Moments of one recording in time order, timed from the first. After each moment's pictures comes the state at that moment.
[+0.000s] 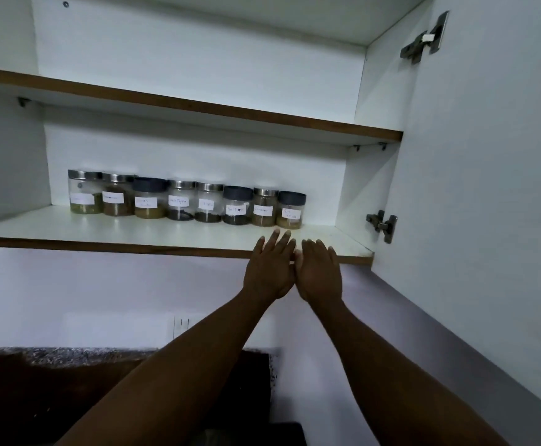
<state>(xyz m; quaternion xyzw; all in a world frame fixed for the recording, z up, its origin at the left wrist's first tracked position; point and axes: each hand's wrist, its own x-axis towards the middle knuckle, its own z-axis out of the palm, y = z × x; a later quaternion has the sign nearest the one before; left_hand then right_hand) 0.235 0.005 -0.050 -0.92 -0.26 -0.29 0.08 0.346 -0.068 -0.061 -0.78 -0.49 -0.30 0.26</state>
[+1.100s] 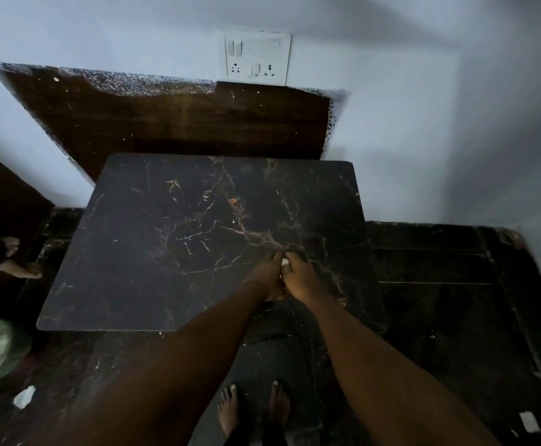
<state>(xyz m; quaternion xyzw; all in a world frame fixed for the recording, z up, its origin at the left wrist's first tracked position) -0.001 -0.208 -0.498 -0.83 -0.40 0.13 -0.37 0.102 -0.272 -0.502 -0.81 -0.38 0.40 0.19</state>
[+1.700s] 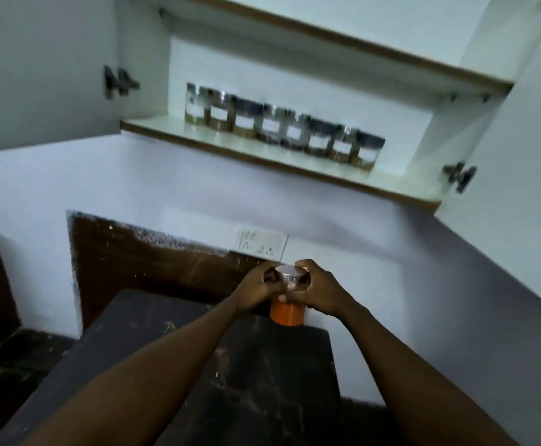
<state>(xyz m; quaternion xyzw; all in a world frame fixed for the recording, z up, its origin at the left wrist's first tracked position) -0.004 -0.080 -0.225 -0.71 -0.28 -0.32 -0.56 0.169 -0.170 -0.174 -0.72 -0.61 0.20 0.25</state>
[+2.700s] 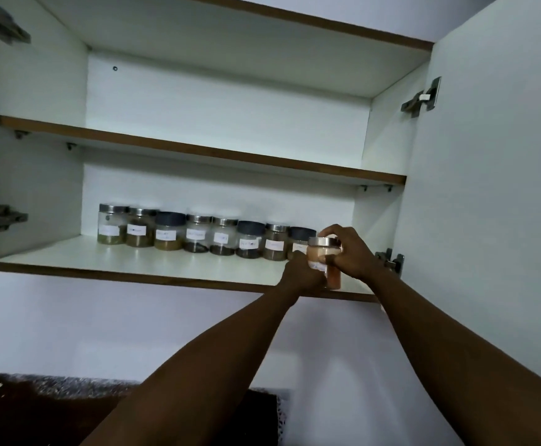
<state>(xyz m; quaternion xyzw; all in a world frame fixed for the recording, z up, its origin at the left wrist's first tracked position) 0.262 -0.016 0.026 -0.77 -0.24 -0.38 -0.45 0.386 -0.095 0.078 -0.67 -0.61 -0.12 0.40</state>
